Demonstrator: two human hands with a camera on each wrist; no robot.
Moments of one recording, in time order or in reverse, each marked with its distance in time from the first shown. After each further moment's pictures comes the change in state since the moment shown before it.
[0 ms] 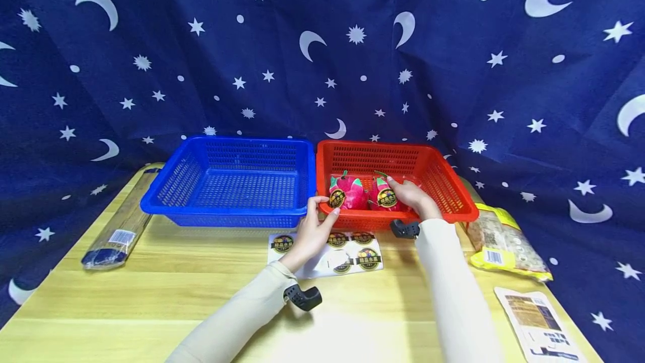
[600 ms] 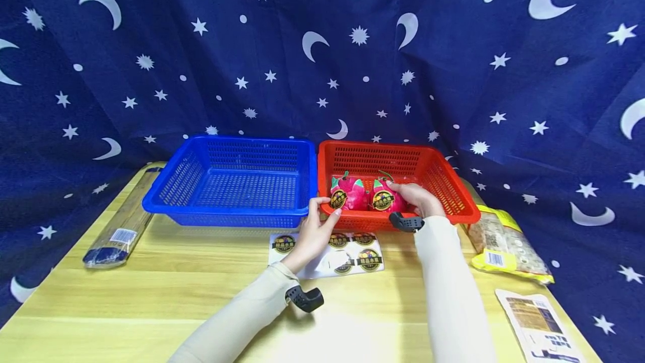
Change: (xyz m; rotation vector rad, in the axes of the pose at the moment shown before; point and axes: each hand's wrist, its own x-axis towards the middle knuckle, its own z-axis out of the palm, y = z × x) left_hand -0.002 -0.001 0.002 0.000 0.025 0.007; right_hand 0.016 0.015 -0.002 0.382 -0.133 0.037
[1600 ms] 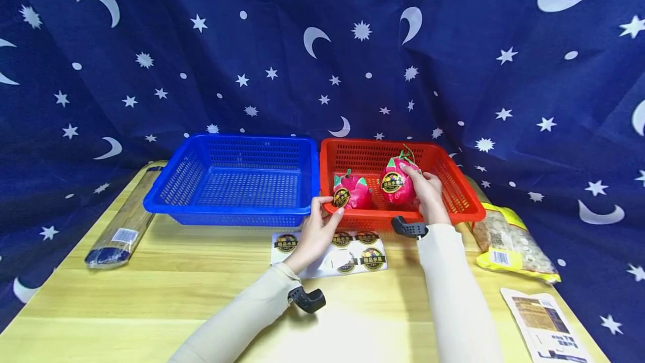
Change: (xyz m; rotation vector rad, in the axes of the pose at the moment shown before) left_hand 0.002 -0.004 0.001 -0.004 0.009 0.031; right_hand -0.013 -0.007 0.007 0.455 0.484 -0.047
